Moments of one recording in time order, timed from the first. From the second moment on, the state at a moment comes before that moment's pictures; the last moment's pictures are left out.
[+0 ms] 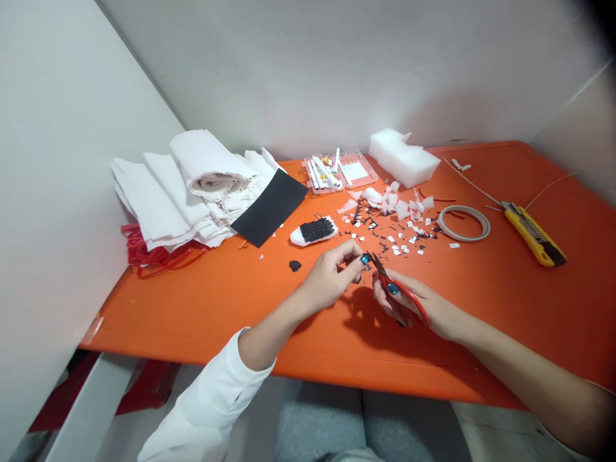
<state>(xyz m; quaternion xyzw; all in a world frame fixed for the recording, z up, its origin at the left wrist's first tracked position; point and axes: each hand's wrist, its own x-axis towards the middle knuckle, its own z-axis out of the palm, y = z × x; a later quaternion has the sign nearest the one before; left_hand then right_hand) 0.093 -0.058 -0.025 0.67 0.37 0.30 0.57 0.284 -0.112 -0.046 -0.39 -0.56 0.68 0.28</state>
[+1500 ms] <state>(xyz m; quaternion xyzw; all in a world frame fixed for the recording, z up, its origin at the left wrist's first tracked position) 0.095 -0.055 -0.035 0.66 0.35 0.33 0.58 0.285 -0.113 -0.047 -0.36 -0.58 0.67 0.29</state>
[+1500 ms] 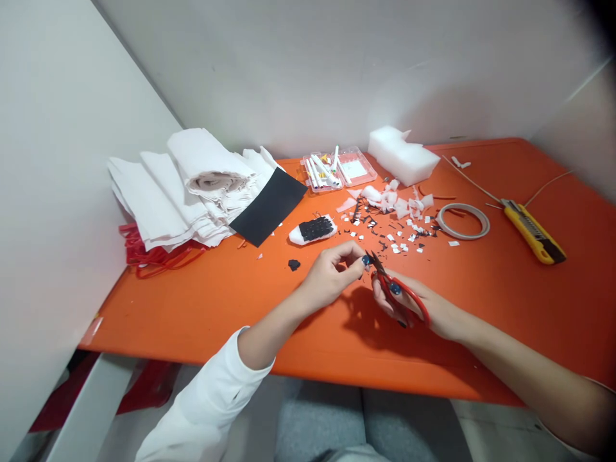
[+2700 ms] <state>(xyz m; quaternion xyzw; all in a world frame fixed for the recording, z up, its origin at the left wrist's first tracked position) 0.096 -0.053 -0.034 0.64 0.36 0.32 0.60 0.285 -0.113 -0.043 -0.37 -0.59 0.66 0.27</state>
